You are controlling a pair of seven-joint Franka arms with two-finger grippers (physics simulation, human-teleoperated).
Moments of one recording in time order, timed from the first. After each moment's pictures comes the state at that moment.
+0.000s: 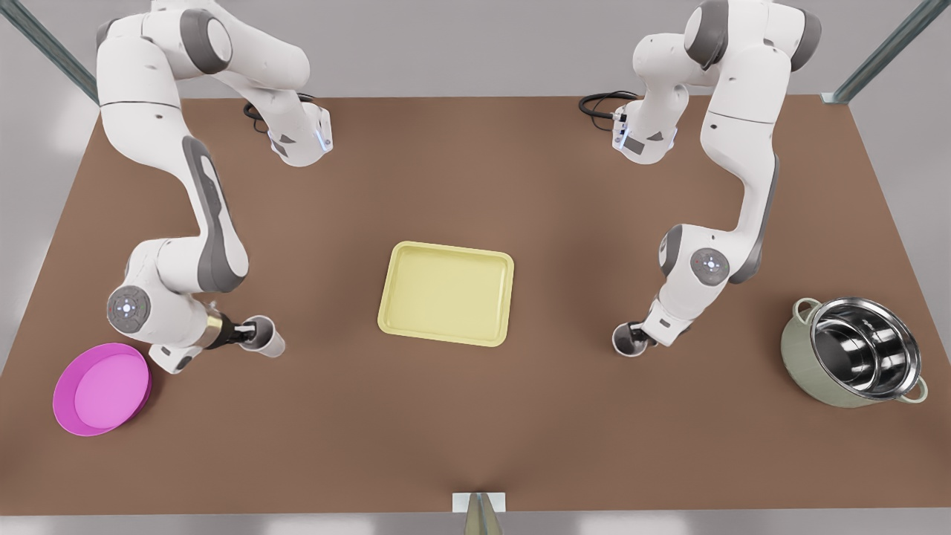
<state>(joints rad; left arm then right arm) -0.12 0.44 -0.06 -2.00 0.03 2.62 -0.26 -0.18 0.50 0.22 -1.60 -0.06 1.97 -0.12</state>
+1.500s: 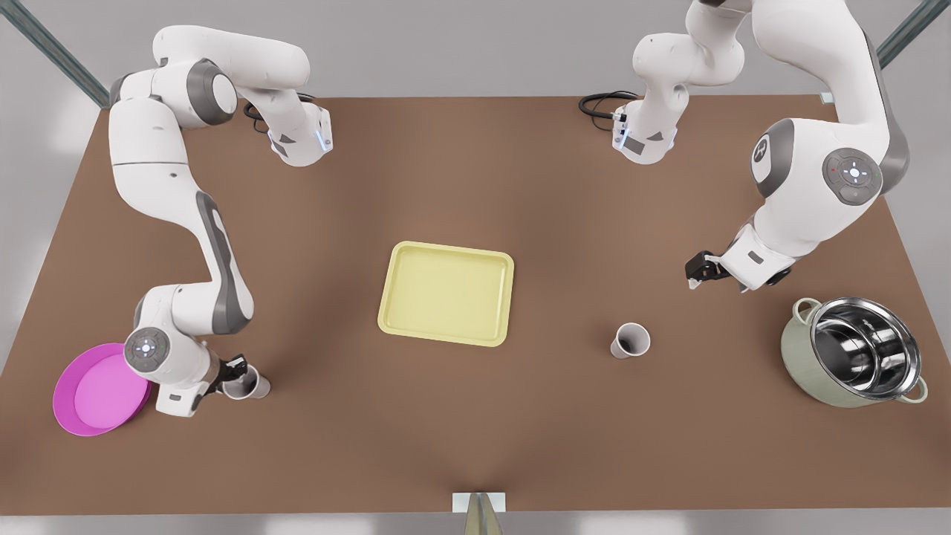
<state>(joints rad) -0.13 0.14 -0.01 -1.59 -0.02 1.78 -0.06 -0.16 0.74 0.20 -1.39 -0.26 2.12 -0.47</state>
